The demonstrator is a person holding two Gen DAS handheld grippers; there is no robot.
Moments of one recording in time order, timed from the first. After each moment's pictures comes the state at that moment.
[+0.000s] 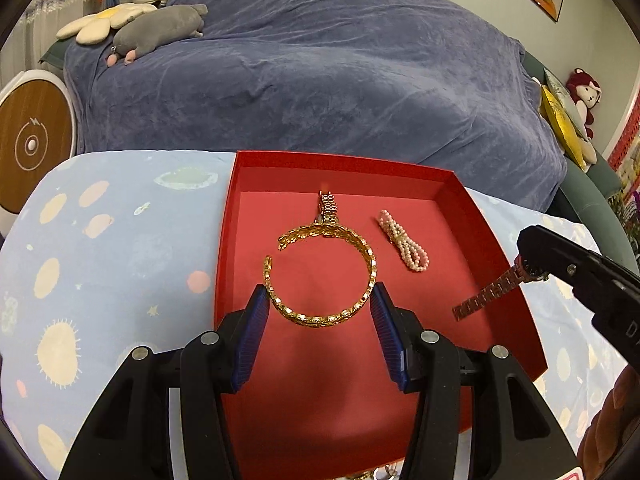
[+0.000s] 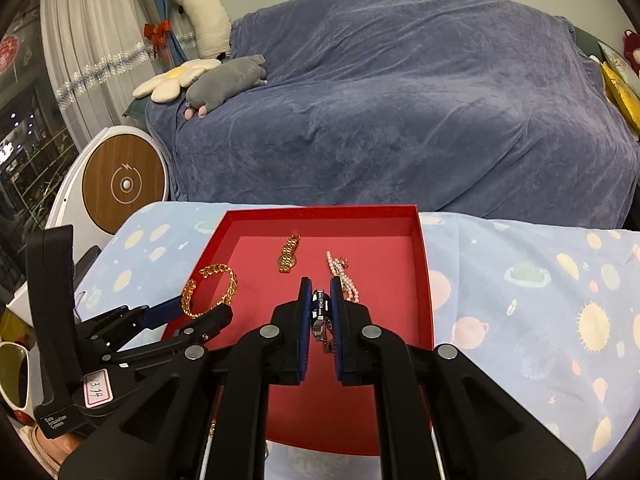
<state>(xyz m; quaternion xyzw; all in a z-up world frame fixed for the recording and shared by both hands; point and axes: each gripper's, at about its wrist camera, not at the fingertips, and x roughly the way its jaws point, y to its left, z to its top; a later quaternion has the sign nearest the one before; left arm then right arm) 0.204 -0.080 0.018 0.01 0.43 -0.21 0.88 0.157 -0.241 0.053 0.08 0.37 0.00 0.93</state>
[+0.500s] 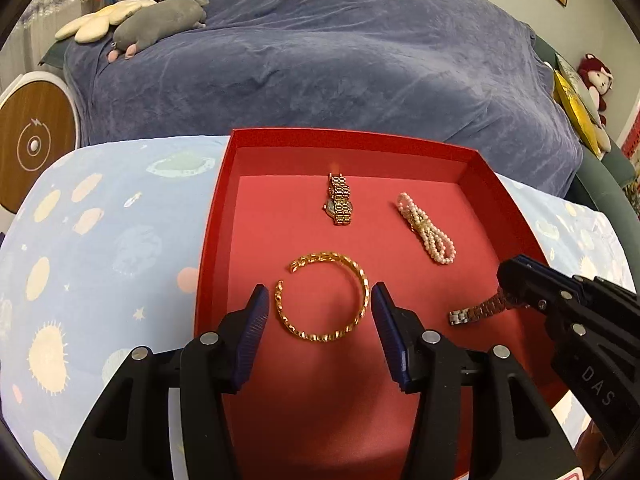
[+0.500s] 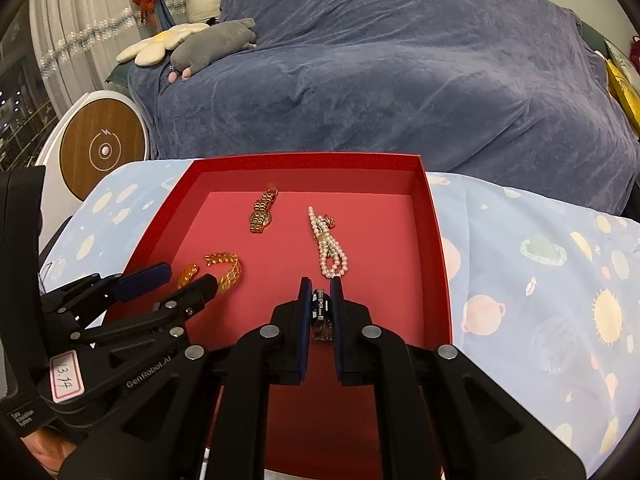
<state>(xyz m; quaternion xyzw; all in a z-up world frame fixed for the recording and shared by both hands) 0.216 -0.087 -0.002 0.02 0.44 -0.19 0.88 0.170 -0.236 0.012 0.07 0.41 -0.02 0.91</state>
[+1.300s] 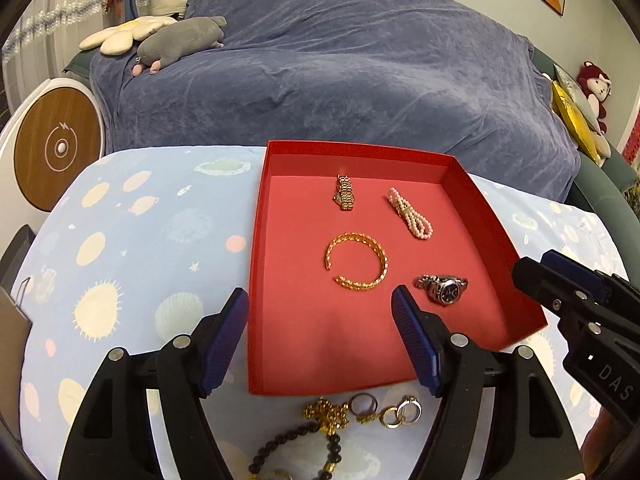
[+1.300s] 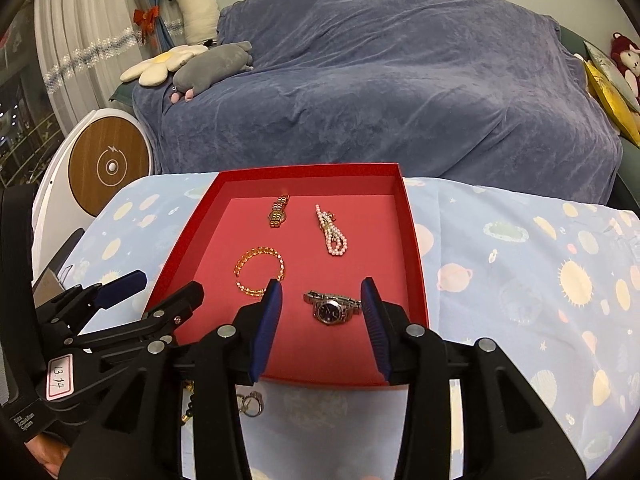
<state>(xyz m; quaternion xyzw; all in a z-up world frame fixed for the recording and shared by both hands) 0.150 -0.057 0.034 0.03 0.41 -0.17 0.89 0.097 -0.224 0.051 0.07 0.37 -0.03 0.92</state>
